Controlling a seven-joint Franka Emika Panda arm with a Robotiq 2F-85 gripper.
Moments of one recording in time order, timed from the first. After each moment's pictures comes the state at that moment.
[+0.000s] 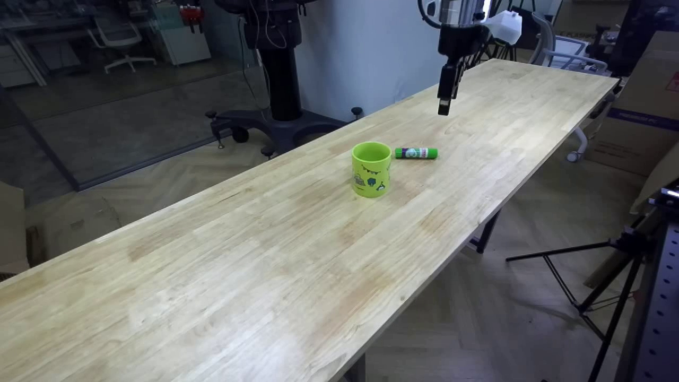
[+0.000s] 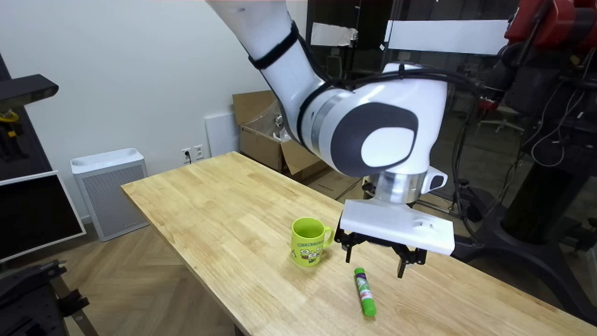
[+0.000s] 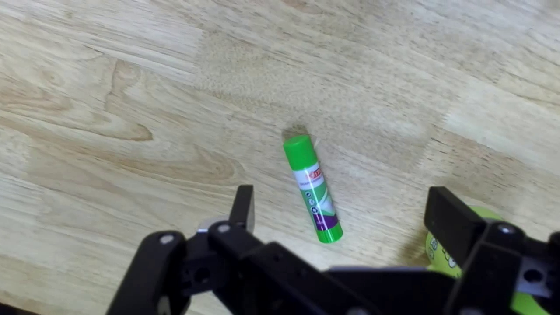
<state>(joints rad) -0.28 0.52 -0.14 -1.97 0.06 2.52 -0.79</state>
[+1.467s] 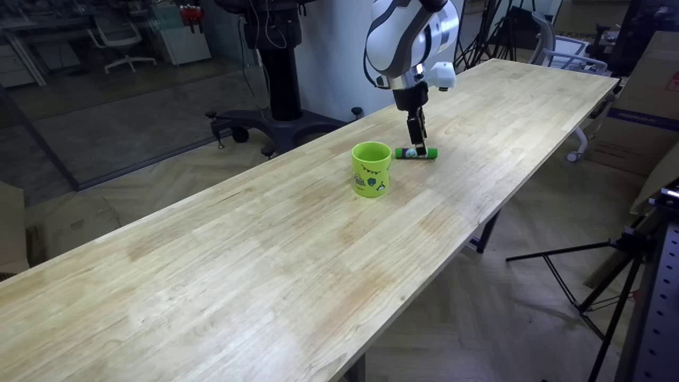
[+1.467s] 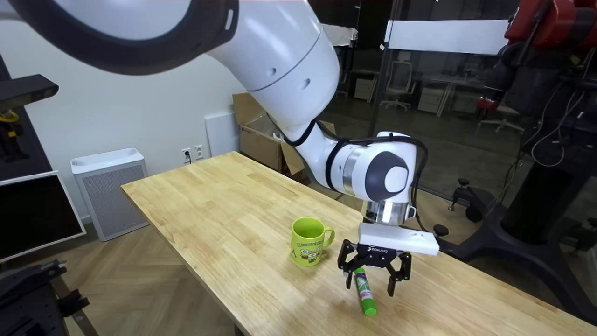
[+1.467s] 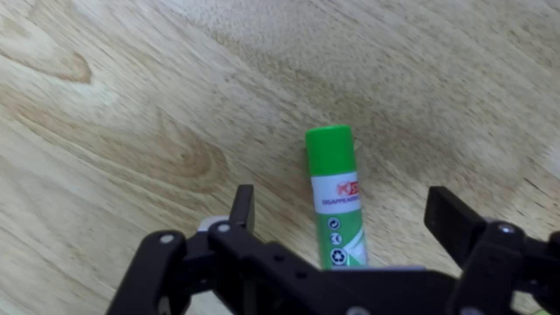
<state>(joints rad) -0.23 1.01 -0.10 -1.38 -0.17 2.16 -0.75</state>
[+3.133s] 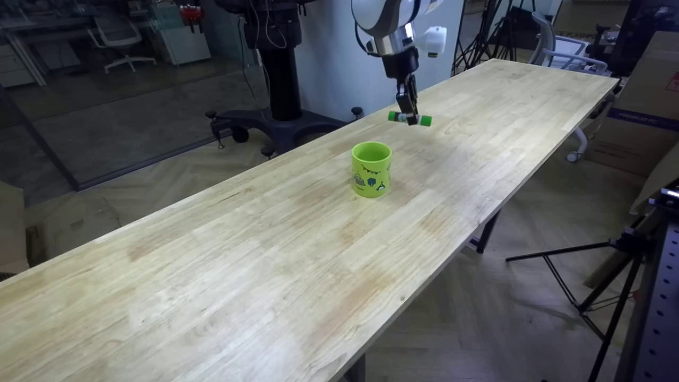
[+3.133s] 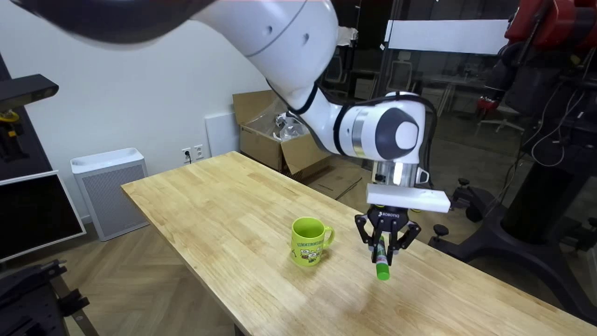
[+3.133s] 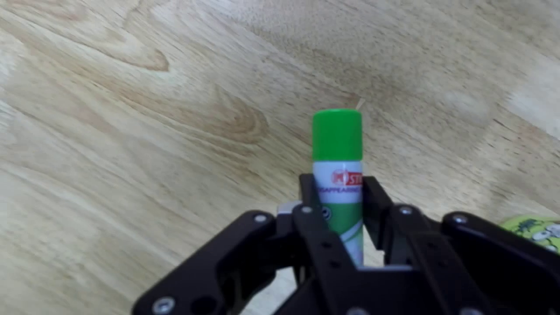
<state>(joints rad) -0.22 0.93 -0.10 -1.31 -0.18 2.07 -0.67</state>
